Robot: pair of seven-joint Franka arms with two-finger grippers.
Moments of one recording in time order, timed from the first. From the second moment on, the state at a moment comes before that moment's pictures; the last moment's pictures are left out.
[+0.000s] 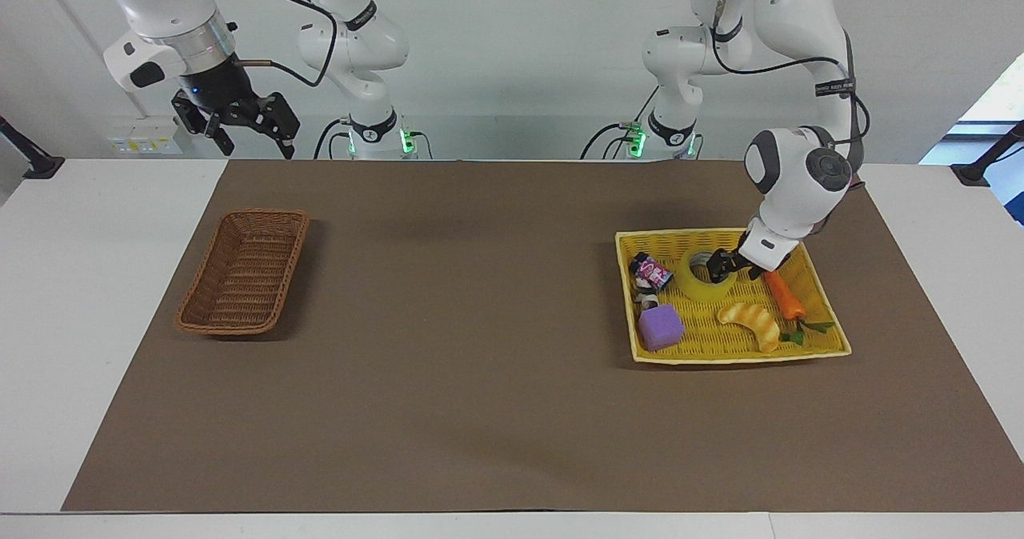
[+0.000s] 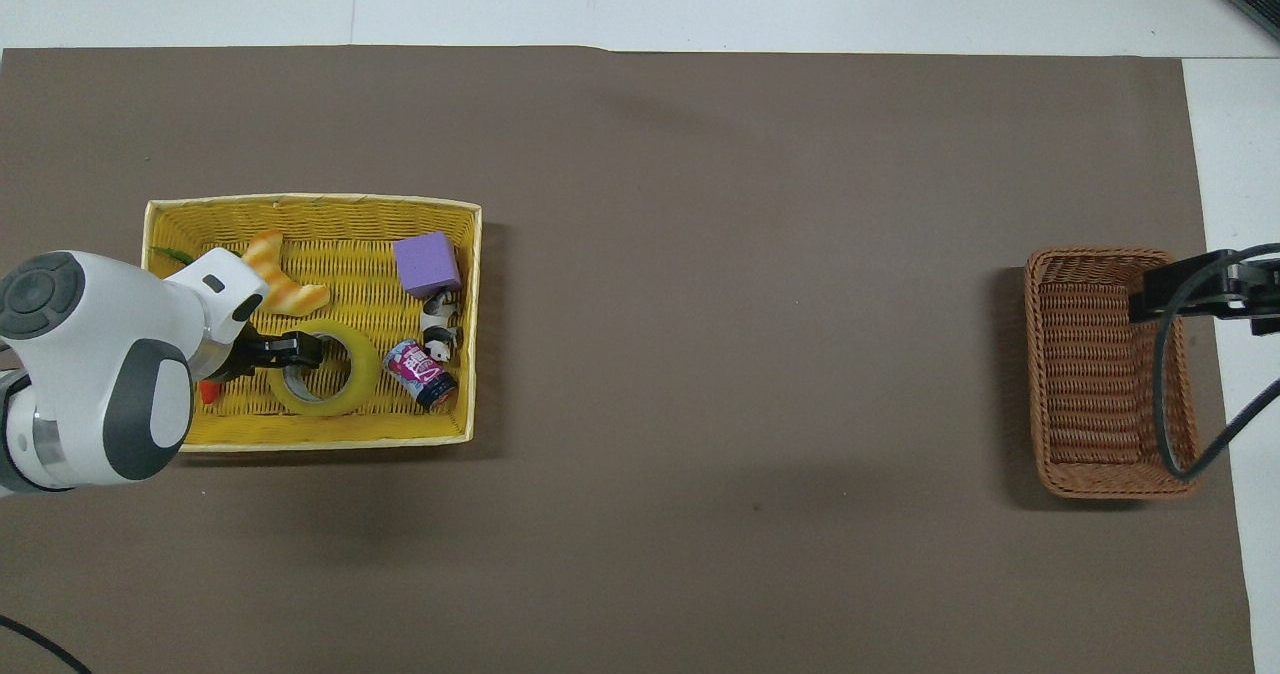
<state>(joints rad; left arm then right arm) -0.03 0.11 -0.01 -2.25 -0.07 2.31 -0.04 0.01 -0.04 -0.05 -1.53 0.02 1.45 0.09</state>
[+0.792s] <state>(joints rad) -0.03 0.09 -0.02 -2.05 -0.10 2.02 -0.04 0.01 -0.04 -0.05 -1.53 0.02 1.45 0.09</state>
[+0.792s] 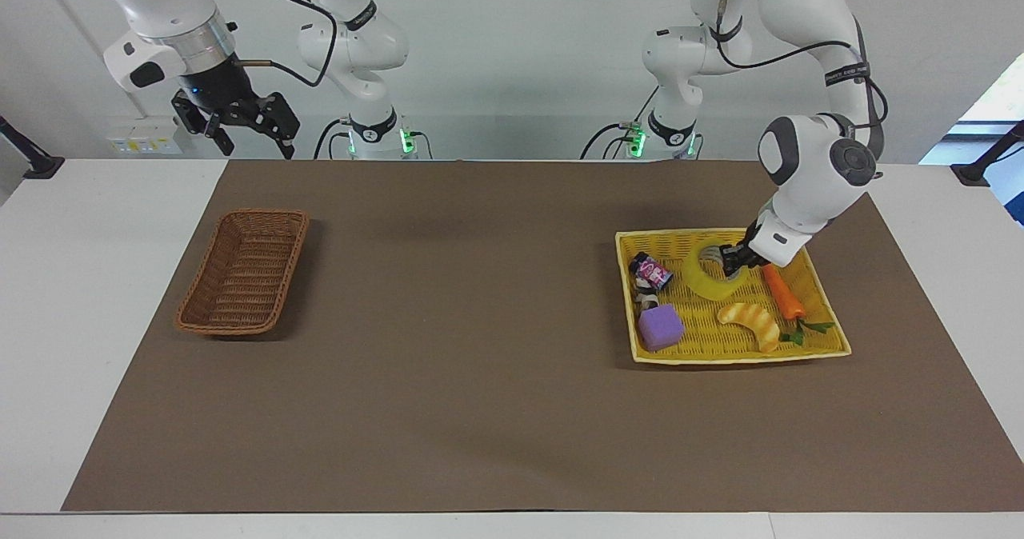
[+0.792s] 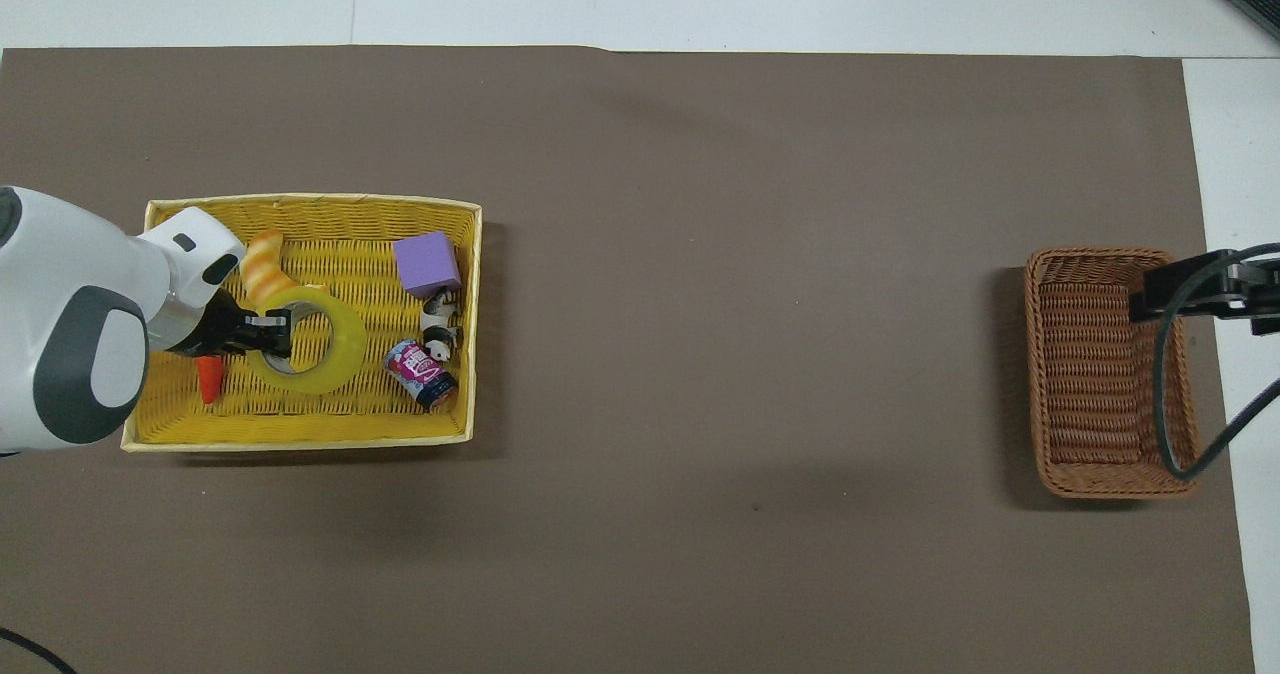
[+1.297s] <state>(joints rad) -0.17 0.03 -0.03 -1.93 -0.10 1.83 -0.20 0.01 -0.04 -0.05 -1.53 0.02 1.45 0.09</state>
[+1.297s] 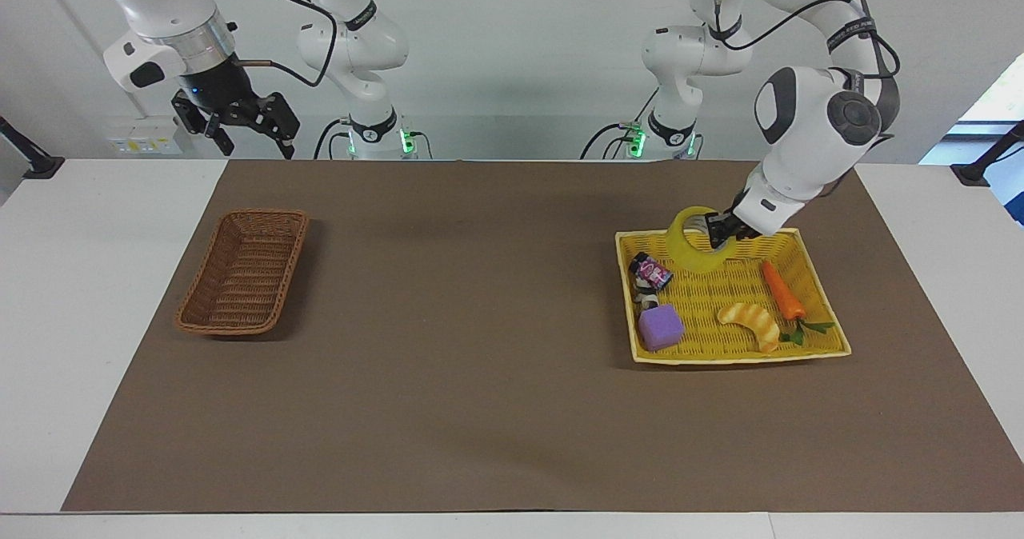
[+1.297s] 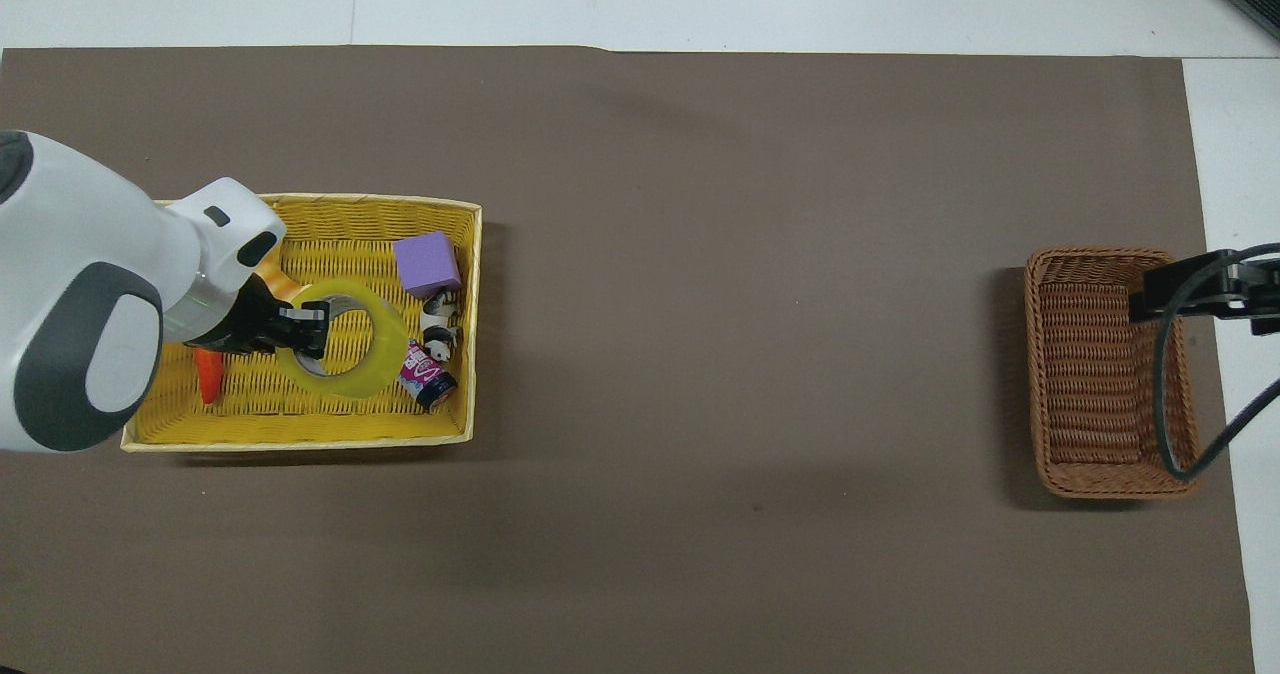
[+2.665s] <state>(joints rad) -0.66 0.08 -0.04 -1.90 -0.33 2.07 -0.79 0.04 -0.03 -0.04 -1.76 0.40 1.50 0.18</state>
